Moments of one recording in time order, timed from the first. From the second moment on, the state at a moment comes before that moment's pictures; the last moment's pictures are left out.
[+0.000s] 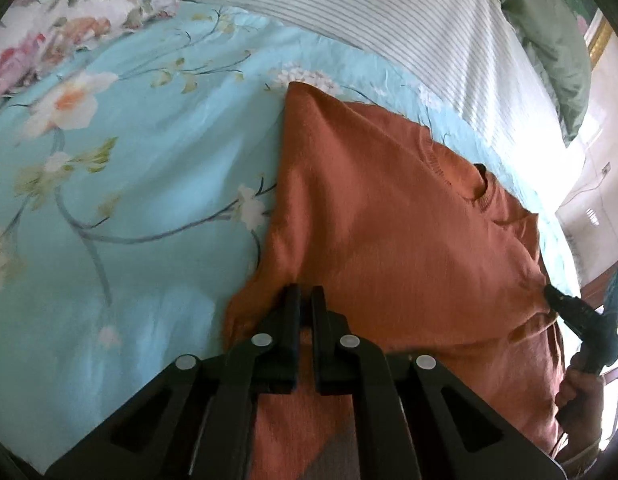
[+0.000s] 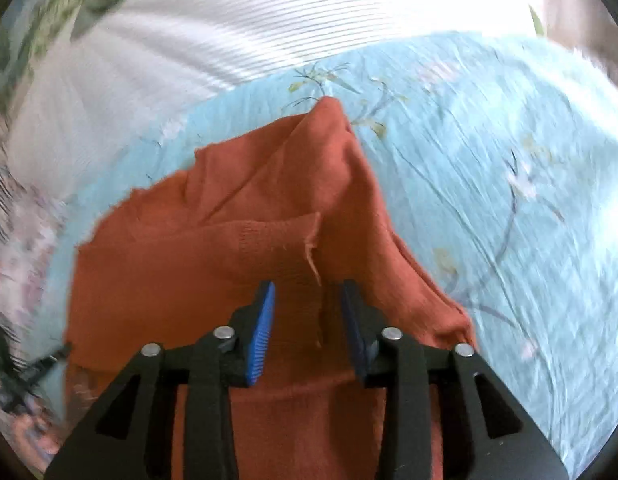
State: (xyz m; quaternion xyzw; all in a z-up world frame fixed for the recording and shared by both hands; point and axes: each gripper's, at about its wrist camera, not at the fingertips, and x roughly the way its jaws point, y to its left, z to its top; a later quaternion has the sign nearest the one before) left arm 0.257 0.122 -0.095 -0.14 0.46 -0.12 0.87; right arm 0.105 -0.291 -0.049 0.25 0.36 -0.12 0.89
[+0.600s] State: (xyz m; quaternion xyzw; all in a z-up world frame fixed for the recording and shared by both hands) left arm 0.102 0.159 -0.080 -0.14 0.47 -0.10 0.86; right arm -0.031 -0.285 -0.042 0.23 0.36 -0.10 0.90
